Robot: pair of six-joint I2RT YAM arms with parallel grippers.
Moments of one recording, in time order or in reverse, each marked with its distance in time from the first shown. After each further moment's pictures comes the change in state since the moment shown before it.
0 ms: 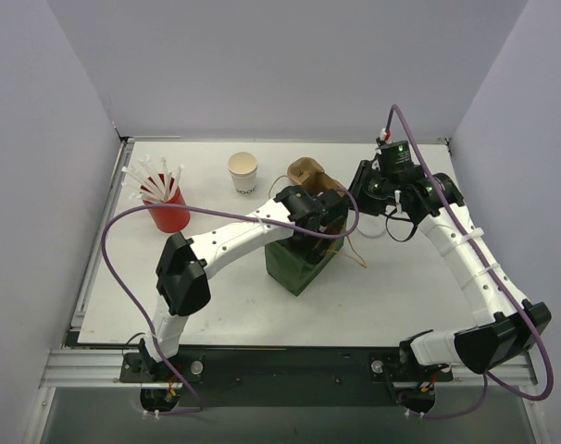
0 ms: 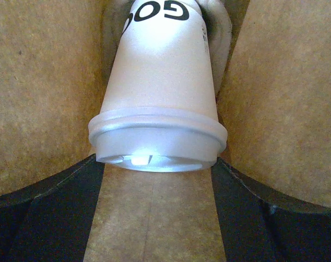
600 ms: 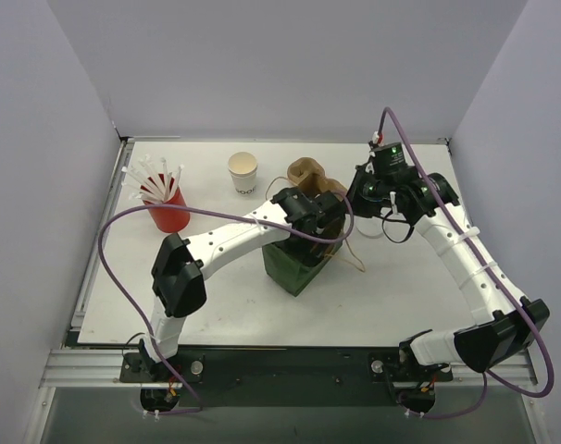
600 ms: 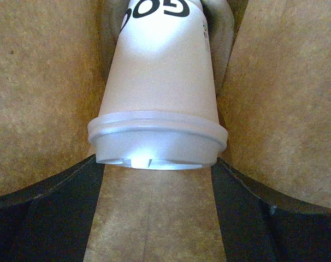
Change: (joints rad) left arm 0.006 -0.019 -0.036 0.011 0.011 0.003; right arm 0.030 0.010 0.000 -0.012 -0.018 0.004
